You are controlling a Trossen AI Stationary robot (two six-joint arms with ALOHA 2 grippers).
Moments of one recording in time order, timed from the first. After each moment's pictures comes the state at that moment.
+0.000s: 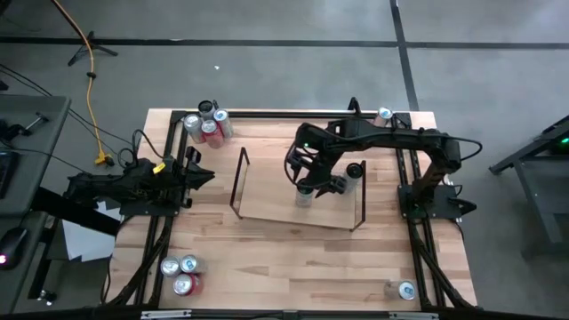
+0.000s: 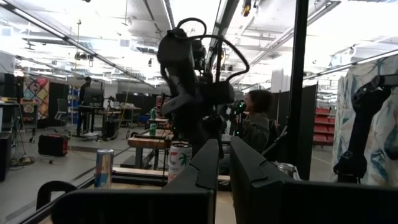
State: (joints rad) left arm 0.00 0.01 0.01 0.36 -0.01 -0.08; right arm -0.14 1.74 1.69 -1.07 -0.48 -1.18
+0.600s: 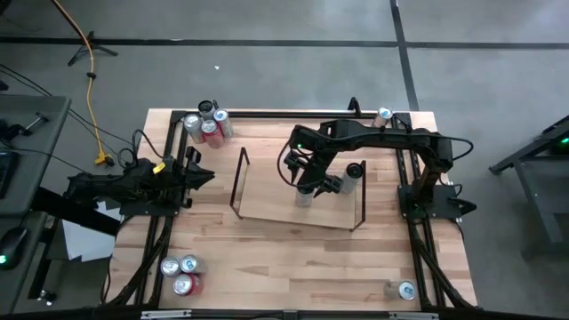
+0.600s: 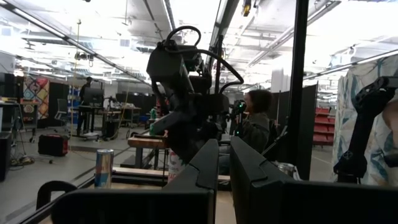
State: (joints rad) left arm 0.00 0.01 0.01 0.36 -0.01 -0.08; right arm -0.15 1.80 1.69 -1.08 -0.49 -1.16
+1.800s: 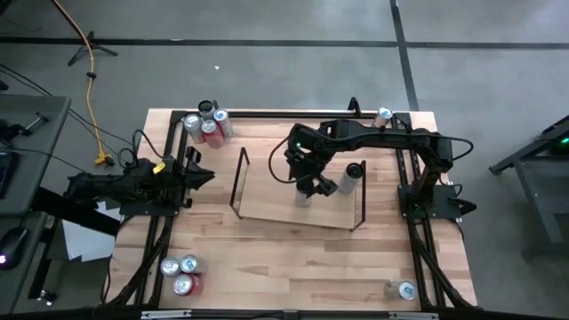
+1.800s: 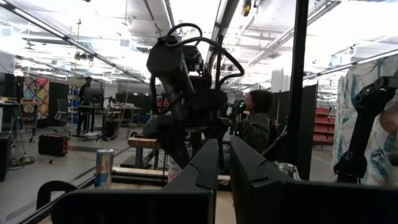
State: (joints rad) left arm 0.00 0.01 0.01 0.36 -0.01 -0.08; right arm -0.15 1.80 1.69 -1.01 -0.47 -0.80
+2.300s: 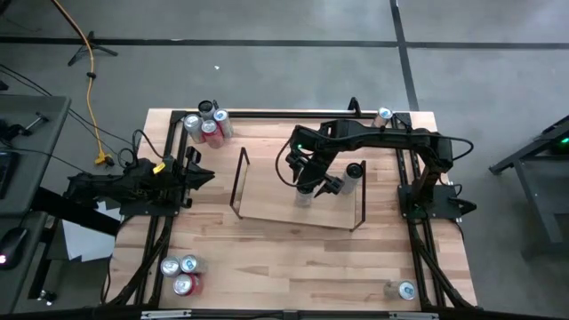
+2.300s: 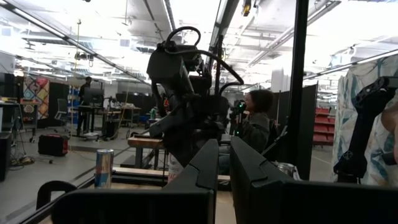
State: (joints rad) left arm 0.00 0.01 0.01 0.36 -0.01 -0.08; right arm -0.15 1.80 1.69 -1.10 -0.46 -1.07
